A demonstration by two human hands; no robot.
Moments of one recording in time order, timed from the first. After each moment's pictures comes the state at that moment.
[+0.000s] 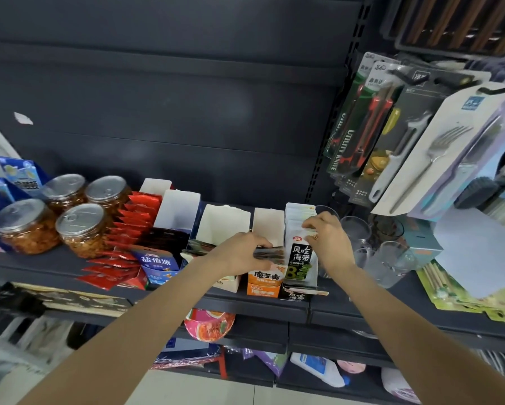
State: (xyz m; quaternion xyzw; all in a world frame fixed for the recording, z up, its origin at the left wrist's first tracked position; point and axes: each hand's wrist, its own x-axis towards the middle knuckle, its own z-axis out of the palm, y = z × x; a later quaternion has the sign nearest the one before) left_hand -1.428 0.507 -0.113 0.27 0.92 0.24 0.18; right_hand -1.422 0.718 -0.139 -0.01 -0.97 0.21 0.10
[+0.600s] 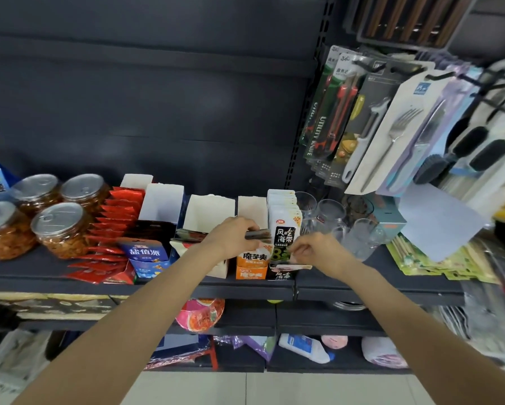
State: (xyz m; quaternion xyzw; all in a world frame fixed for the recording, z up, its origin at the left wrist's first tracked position) left_hand -1.417 0.512 -0.109 0.25 0.93 0.24 0.14; right_hand -1.354 0.722 -0.117 0.06 -0.96 0.26 -0.10
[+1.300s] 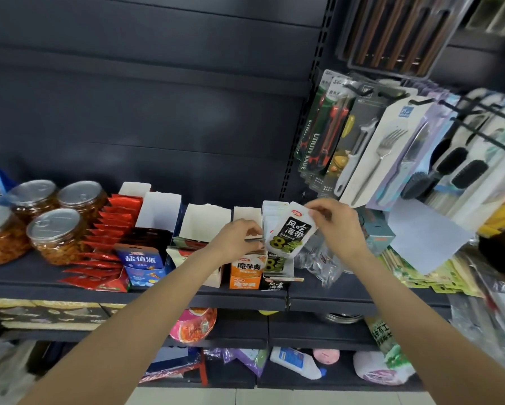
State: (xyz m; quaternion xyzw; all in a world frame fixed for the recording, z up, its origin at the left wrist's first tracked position) left_hand -1.413 0.521 -0.101 0.24 0.90 0.34 0.12; right_hand -1.353 0.721 -0.054 -0.02 -0.92 0.35 0.19
